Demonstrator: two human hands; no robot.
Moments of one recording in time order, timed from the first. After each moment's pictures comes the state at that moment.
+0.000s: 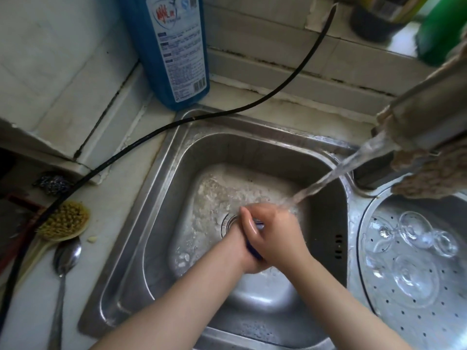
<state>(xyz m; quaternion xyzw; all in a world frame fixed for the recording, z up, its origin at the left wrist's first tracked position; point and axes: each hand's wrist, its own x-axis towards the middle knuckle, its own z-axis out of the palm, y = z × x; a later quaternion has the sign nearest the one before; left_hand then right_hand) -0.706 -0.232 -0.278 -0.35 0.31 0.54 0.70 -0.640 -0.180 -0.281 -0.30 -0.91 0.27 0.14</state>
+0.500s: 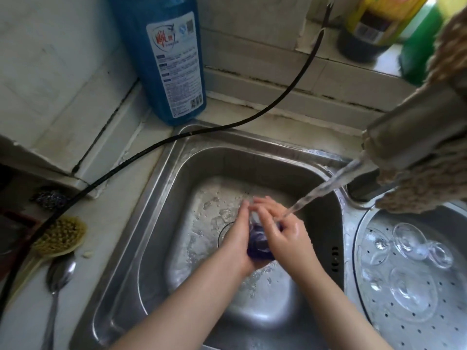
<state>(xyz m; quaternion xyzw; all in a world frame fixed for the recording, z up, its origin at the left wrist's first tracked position) -0.711 -0.214 -0.275 -0.23 0.41 0.55 0.69 -0.633 -0.164 -0.265 -0.37 -0.77 0.48 0.19</state>
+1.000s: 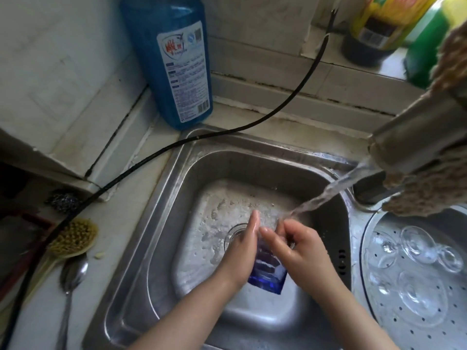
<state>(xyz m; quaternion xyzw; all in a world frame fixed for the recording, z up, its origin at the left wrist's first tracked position) -0.710 -0.250 -0.267 0.09 0.60 0.51 0.61 -0.614 -0.171 -0.249 -0.34 -0.76 0.51 0.18</state>
